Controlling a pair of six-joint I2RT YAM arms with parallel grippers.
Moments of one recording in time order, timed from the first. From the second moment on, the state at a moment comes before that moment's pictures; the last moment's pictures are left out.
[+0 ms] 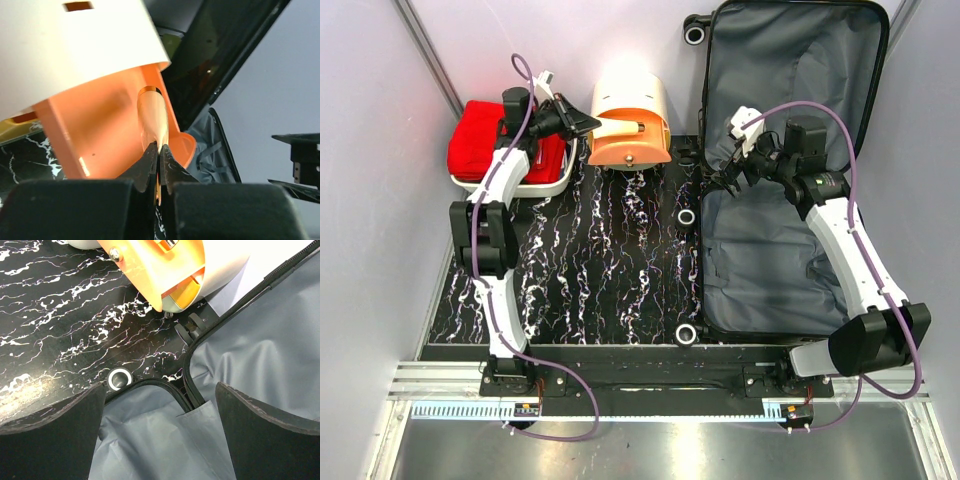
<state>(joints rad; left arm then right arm) -0.02 2.11 1.88 0.06 0.90 -0.82 0.18 1.40 1.44 -0.42 -0.57 -0.54</state>
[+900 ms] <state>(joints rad) -0.07 2.13 1.91 -0.06 0.68 -0.63 0.18 1.44 1.45 -0.45 -0.54 -0.53</state>
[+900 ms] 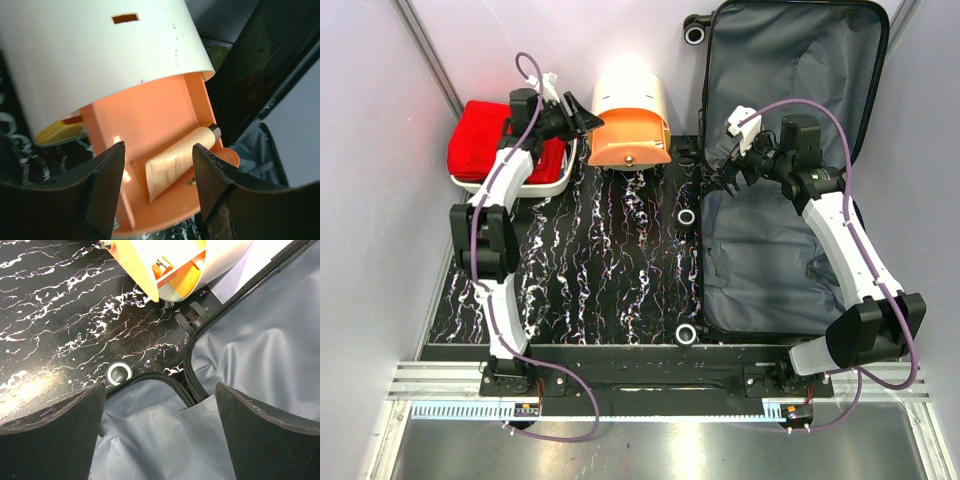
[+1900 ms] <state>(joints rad) -0.31 1.85 1.61 -0.19 0.51 -0.06 0.18 1.37 1.38 -0.45 -0.56 -0.52</state>
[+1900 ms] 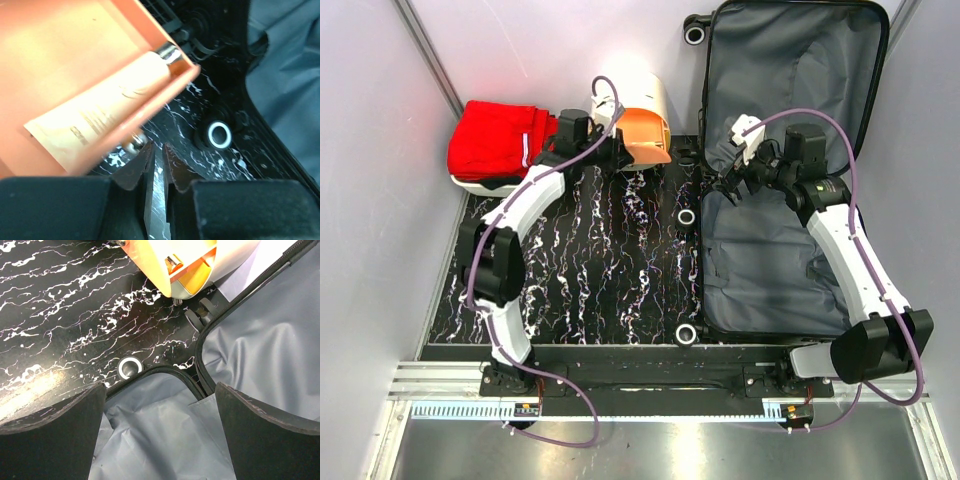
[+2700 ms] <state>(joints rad) -0.24 2.24 2.05 -0.02 0.41 -0.14 0.18 1.37 1.37 -0.46 -0.50 -0.50</state>
